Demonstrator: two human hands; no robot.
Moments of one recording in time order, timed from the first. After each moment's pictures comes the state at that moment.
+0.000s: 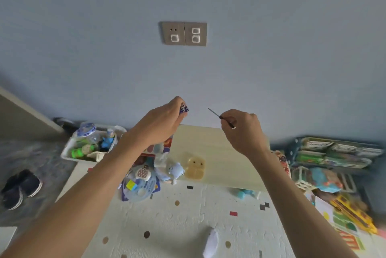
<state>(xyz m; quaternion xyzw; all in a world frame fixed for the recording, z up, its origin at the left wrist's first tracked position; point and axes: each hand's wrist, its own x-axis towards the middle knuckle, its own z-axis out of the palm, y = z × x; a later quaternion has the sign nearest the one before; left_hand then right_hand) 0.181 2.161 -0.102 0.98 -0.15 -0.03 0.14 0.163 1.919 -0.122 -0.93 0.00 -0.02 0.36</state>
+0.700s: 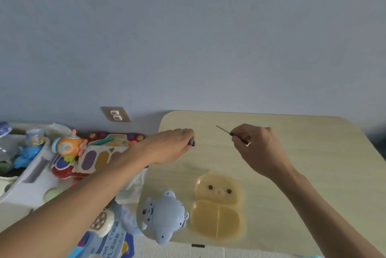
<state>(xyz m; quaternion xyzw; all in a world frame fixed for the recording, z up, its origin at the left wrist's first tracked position) 0.397 2.222 -0.725 0.95 -0.28 -0.16 0.02 0.336 1.965 -0.696 -0.94 -0.02 -0.05 0.34</state>
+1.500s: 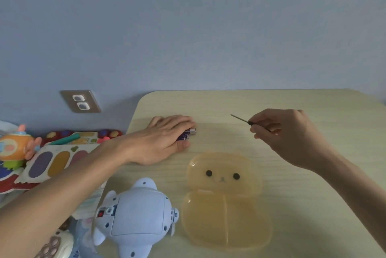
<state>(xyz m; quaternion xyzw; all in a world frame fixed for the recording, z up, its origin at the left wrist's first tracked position) 0.405 2.227 -0.828 0.92 -0.36 -0.12 0.05 0.332 1.914 -0.802 -0.94 -0.03 -0.12 0.33</state>
